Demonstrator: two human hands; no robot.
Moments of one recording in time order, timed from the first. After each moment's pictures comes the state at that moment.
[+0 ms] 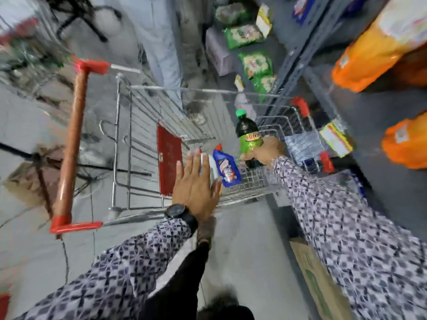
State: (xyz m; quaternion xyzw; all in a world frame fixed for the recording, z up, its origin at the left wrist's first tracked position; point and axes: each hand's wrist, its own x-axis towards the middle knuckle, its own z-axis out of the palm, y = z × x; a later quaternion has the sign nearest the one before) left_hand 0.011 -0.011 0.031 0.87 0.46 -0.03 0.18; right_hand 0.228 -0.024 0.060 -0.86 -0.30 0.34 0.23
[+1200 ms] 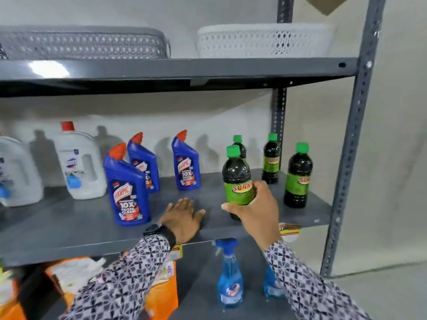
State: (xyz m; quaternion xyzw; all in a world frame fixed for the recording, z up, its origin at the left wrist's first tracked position) left_hand 0.388 -0.415 0.400 0.97 -0.24 0.02 0.06; right_hand 0.269 -0.601 0.422 -0.81 0.13 -0.37 0.44
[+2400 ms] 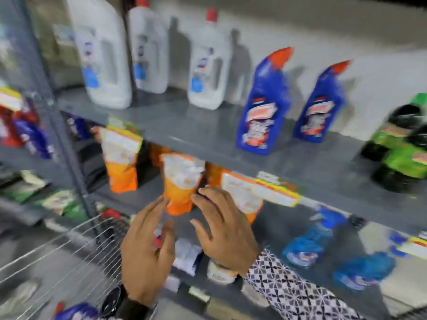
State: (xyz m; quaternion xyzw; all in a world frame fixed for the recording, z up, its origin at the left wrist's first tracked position) left_hand 0.205 -0.168 0.263 0.84 0.04 0.33 0.43; right_hand 0.275 -0.336 0.286 -0.83 -0.40 -0.32 0.20
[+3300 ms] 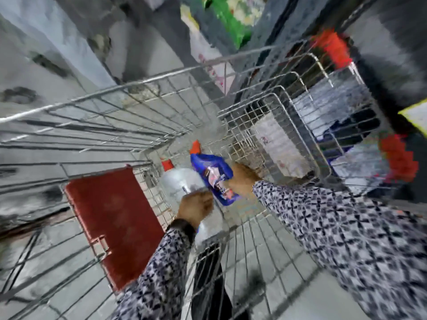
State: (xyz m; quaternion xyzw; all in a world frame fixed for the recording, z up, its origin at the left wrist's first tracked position) left_hand 0.110 0.127 -0.250 0.49 0.55 -0.19 0.65; right_hand 0.278 0.055 -0.266 -0.83 -0.25 0.50 0.01
